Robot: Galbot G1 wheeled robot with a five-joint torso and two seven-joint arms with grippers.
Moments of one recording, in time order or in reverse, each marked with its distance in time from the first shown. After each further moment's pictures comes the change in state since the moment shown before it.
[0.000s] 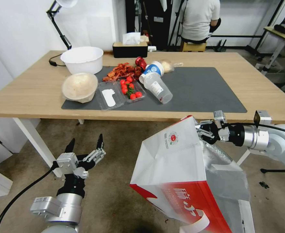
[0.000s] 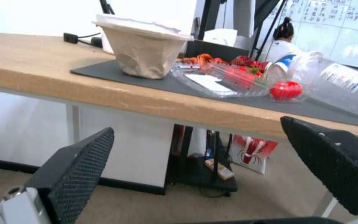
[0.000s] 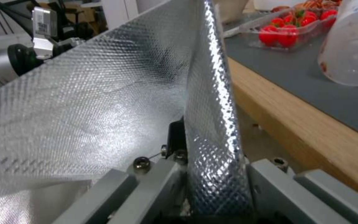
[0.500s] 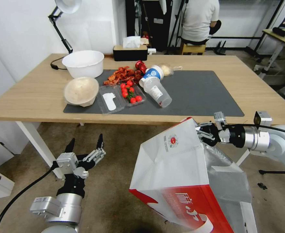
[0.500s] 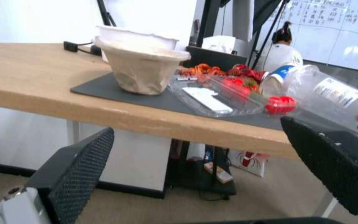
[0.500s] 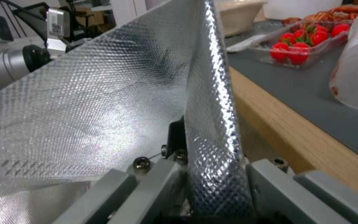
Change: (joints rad) left arm 0.002 -0.001 0.000 -0.003 0.000 0.001 0.000; right arm -0.003 0.001 0.000 0.006 0.005 -0.006 -0.024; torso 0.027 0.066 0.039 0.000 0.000
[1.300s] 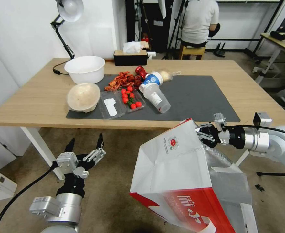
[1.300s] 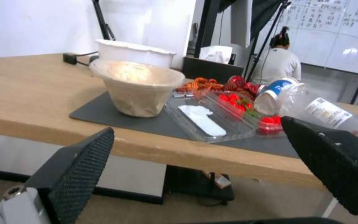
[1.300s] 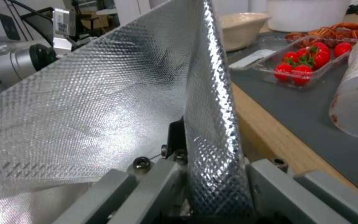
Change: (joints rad) left arm -0.003 0.003 -0.001 -0.001 -0.003 0.002 0.001; right arm -0.004 0.002 0.001 0.002 0.000 -0.005 -0.014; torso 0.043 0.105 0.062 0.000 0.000
